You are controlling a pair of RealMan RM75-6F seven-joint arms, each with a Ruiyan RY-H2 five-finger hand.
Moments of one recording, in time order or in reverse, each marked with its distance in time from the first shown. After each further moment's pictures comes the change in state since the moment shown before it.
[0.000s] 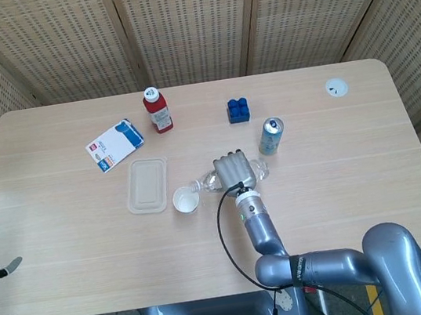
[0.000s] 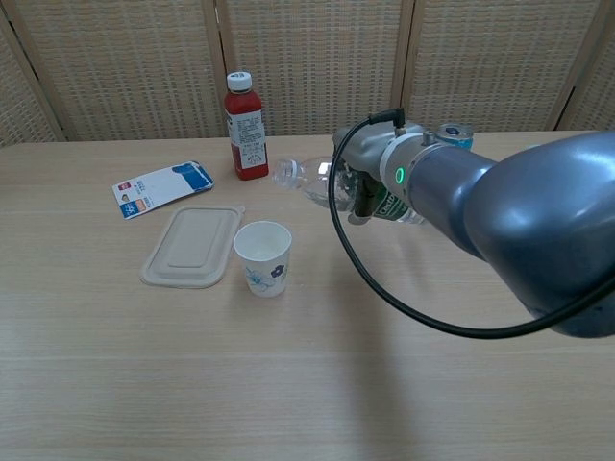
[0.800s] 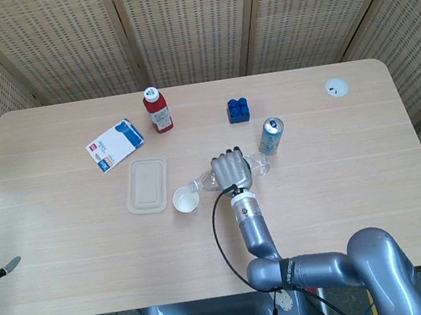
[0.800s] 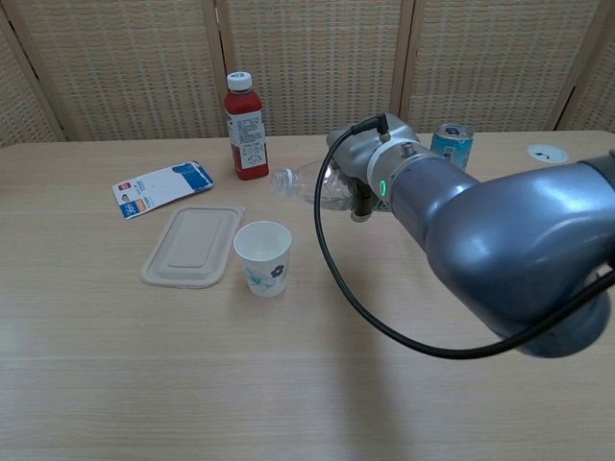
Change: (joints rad) left arm -0.002 0.003 -0.001 0.003 -0.007 -0.006 -0.010; right arm 0.032 -0.076 -0.012 0.096 -0.030 0.055 -0.096
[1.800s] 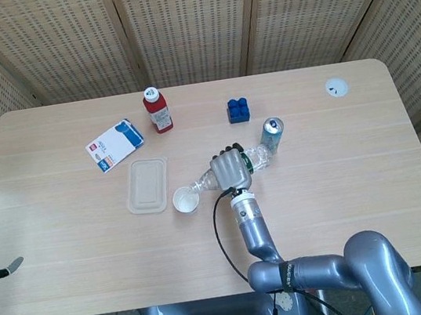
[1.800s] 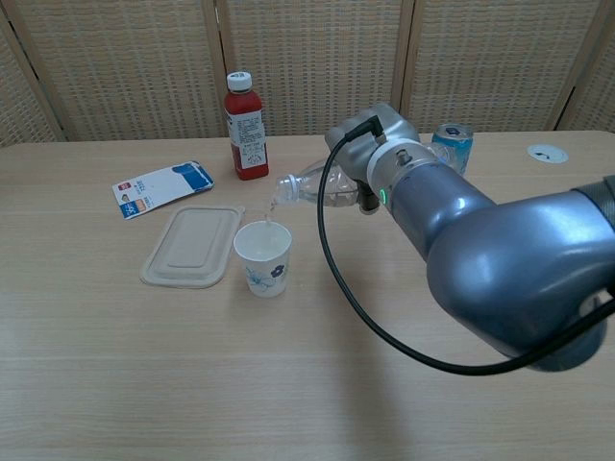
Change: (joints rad) left arm -0.002 -0.008 0.004 -0.007 0.003 0.001 0.025; right arm -0.010 -0.026 -0.022 0.040 -0.081 0.034 -0.109
